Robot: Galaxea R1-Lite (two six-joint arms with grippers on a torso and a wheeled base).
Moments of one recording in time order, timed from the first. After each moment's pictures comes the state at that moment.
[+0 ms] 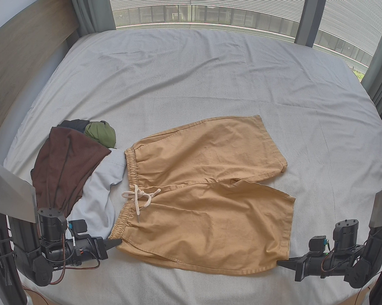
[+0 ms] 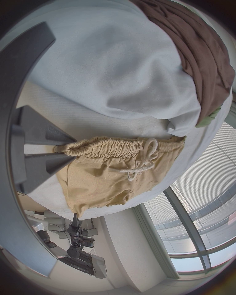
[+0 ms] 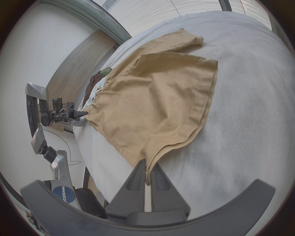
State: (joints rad) left arm -0.14 2.18 -0.08 -1.55 -0.49 -0.40; right arm 0.19 2.06 -0.02 -1.30 0.51 0.04
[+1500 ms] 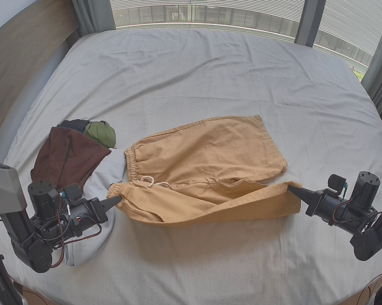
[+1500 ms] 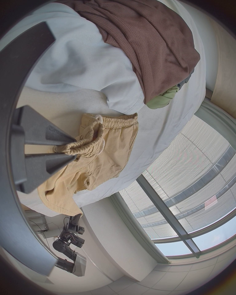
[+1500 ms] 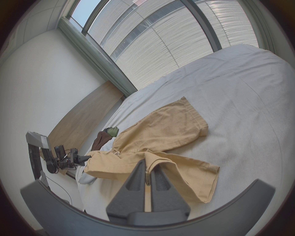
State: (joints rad) left arm -0.18 2.02 -0.26 -1.55 -0.40 -0.55; right arm 0.14 1.87 -0.34 -1.38 0.50 0.34
